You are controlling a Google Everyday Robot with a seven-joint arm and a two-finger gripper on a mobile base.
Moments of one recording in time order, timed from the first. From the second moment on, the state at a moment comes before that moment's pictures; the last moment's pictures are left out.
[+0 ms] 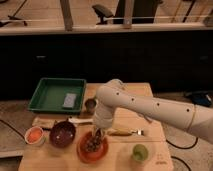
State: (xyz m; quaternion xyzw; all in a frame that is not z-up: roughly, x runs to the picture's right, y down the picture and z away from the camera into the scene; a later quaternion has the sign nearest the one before) arm -0.032 0.225 0.680 -0.32 -0.36 -0.46 0.74
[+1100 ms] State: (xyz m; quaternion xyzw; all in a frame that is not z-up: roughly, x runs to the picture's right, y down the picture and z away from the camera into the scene) arm -0.033 0.226 0.678 -0.32 -0.37 -0.47 0.73
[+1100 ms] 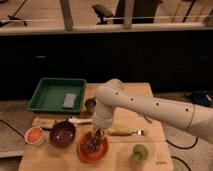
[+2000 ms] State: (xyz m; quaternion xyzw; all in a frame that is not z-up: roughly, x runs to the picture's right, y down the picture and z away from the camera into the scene) arm -0.034 0.226 0.677 -0.32 -0.37 -0.48 0.73
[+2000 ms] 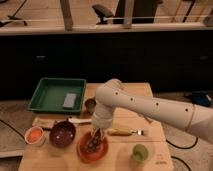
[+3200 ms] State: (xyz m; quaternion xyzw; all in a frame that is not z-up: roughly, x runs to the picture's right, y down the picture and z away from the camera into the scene) arm -0.034 0.226 0.676 -0.31 -0.38 -0.49 0.72
